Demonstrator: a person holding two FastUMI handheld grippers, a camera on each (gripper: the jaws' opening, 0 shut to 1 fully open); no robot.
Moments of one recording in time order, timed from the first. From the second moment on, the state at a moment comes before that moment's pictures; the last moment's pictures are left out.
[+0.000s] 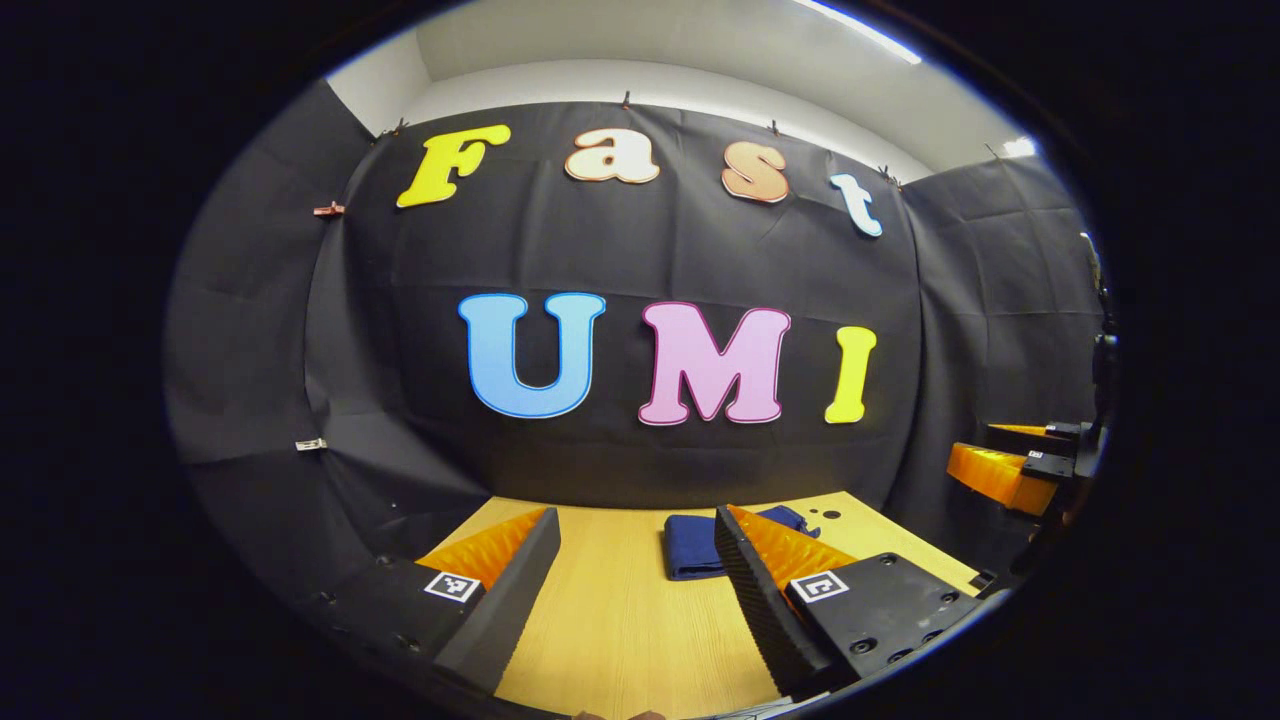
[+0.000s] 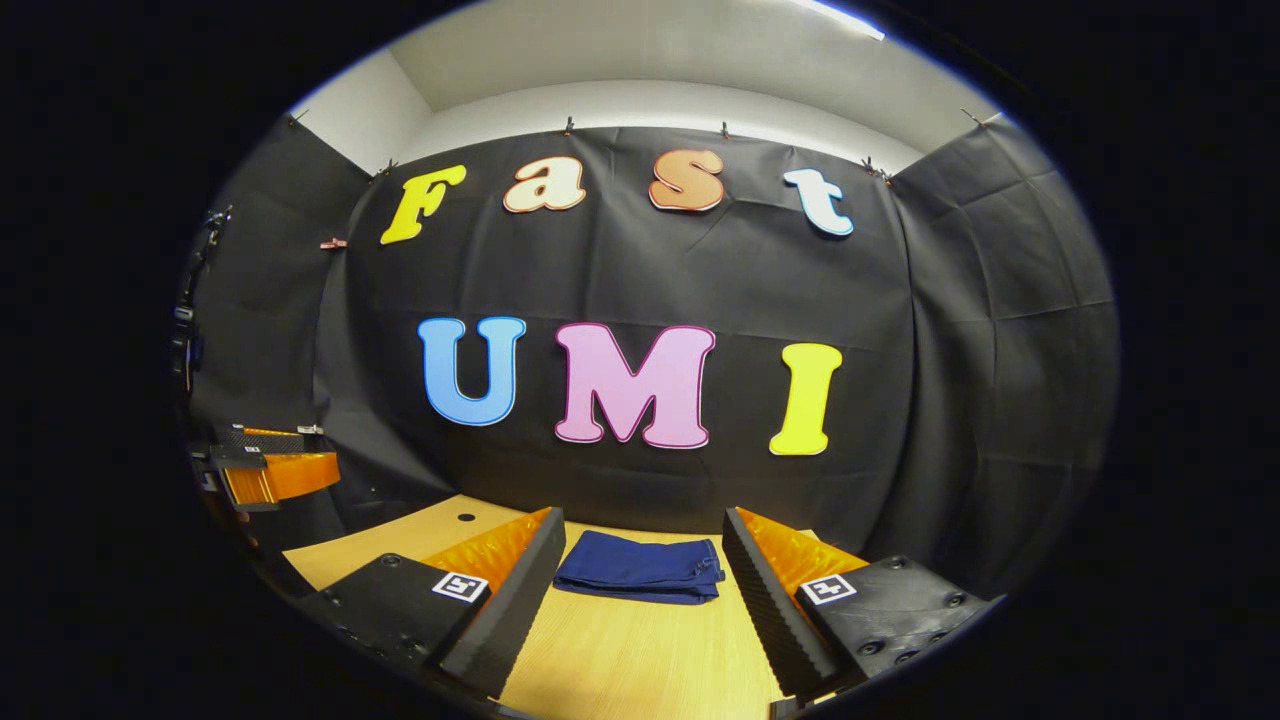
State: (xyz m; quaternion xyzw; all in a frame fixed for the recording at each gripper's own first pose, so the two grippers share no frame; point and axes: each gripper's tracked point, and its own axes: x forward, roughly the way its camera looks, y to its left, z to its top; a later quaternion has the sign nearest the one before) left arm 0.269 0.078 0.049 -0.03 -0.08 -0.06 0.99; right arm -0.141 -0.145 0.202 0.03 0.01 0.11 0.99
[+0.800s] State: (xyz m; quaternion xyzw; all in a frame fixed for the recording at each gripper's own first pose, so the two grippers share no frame) left arm 0.291 0.057 0.030 -0.01 -0.08 -0.10 0.99; right arm -0.150 -0.172 0.176 0.02 0.03 0.05 1.00
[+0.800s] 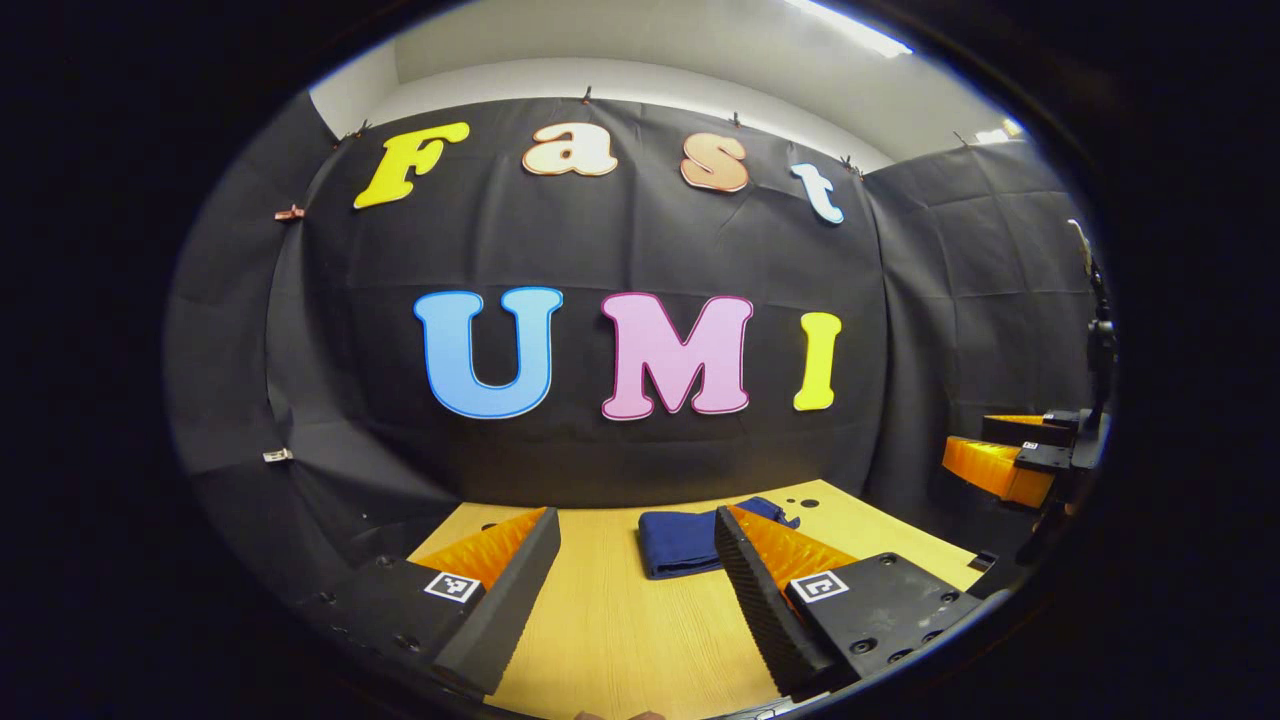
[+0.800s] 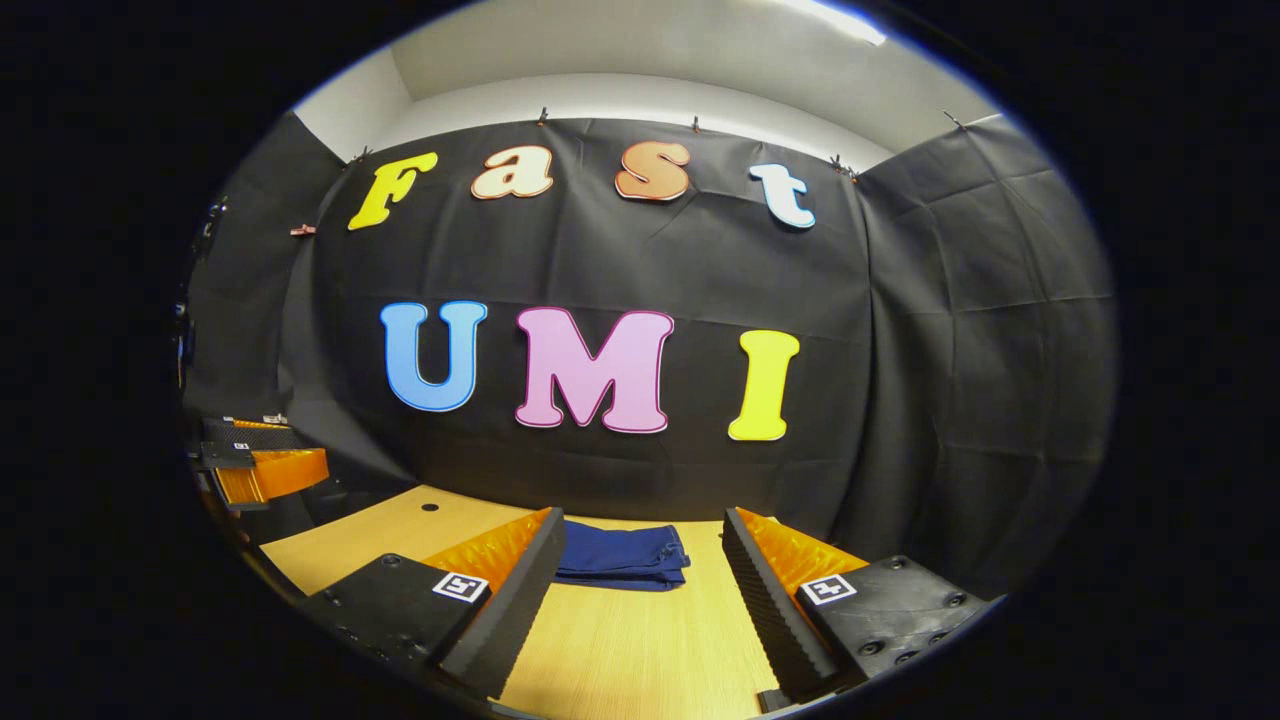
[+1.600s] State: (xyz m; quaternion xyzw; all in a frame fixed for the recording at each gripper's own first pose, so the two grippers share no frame) left arm 0.308 0.074 0.015 -0.02 -0.07 -0.10 0.99; right arm -0.145 -0.154 0.172 0.01 0.03 0.04 1.00
